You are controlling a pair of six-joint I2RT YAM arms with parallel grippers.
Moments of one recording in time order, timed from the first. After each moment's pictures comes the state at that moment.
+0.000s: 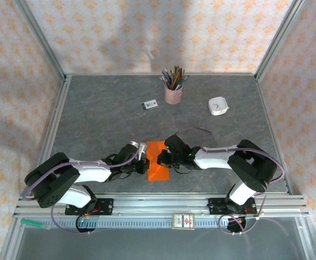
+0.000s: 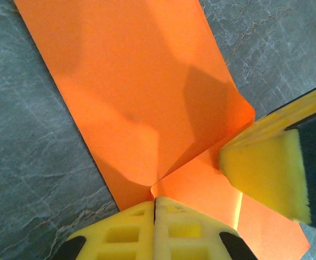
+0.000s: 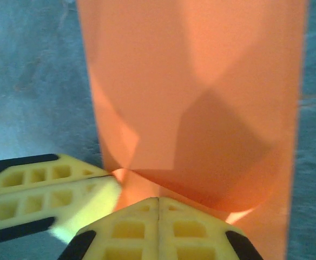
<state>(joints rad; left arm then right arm) -0.74 1.40 0.32 0.30 0.15 -0.59 0.88 1.60 0.65 0.06 -0.24 1.03</state>
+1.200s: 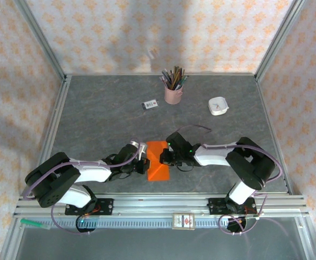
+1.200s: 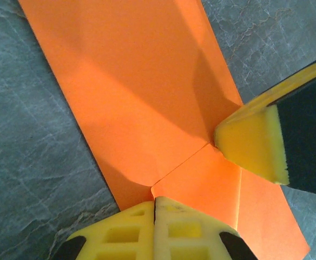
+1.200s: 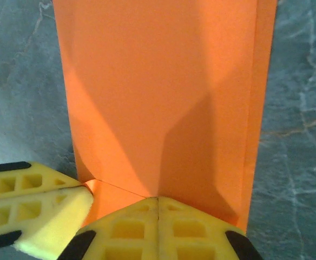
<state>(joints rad) -0.74 1.41 0.33 0.31 0.15 -0.59 0.83 1.63 0.67 0.02 -0.27 0.92</state>
